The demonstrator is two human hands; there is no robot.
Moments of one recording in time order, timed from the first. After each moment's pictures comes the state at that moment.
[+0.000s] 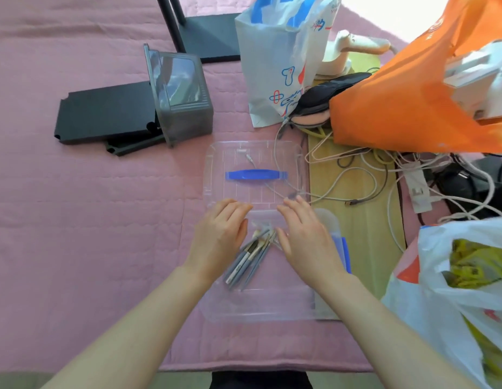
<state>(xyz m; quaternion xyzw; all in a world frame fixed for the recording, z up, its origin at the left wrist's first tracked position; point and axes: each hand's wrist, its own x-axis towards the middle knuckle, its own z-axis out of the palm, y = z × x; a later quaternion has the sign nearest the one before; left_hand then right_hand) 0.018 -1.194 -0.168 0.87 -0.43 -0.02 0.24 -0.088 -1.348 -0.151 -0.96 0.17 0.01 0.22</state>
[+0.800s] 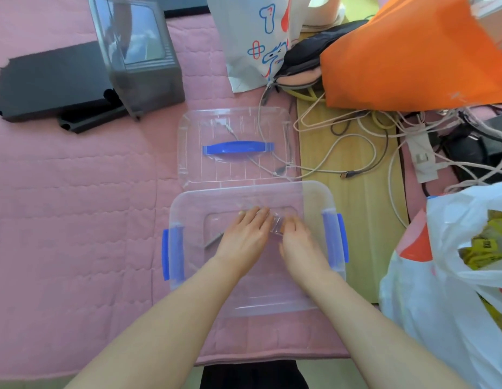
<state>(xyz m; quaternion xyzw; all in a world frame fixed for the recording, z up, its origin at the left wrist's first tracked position) -0.044 -1.238 -0.266 0.82 -0.54 -0.15 0.03 -0.135 -1.345 -0.246 -0.90 0.28 0.25 0.21</state>
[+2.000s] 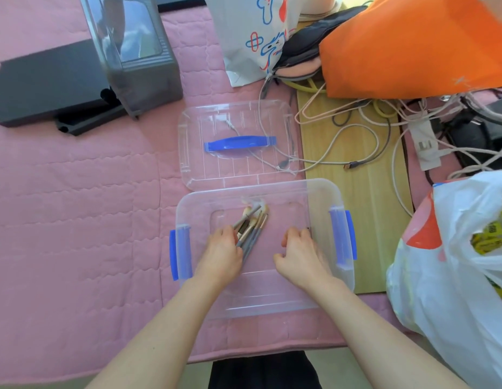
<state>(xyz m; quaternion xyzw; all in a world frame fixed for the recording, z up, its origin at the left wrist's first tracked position) -0.043 -1.187 -0.255 0.89 -0.19 -0.39 0.15 -0.140 -1.323 -0.225 -0.83 0.37 0.32 0.28</state>
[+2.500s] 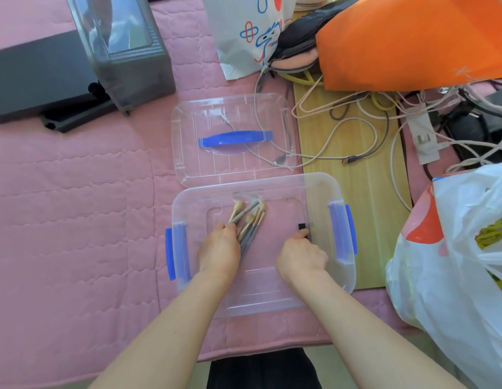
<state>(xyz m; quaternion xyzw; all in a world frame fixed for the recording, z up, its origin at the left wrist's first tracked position) -0.044 -1.196 -0.272 0.92 -0.20 -0.34 0.07 -0.131 -1.314 -0.241 -0.79 0.42 0.43 0.13</state>
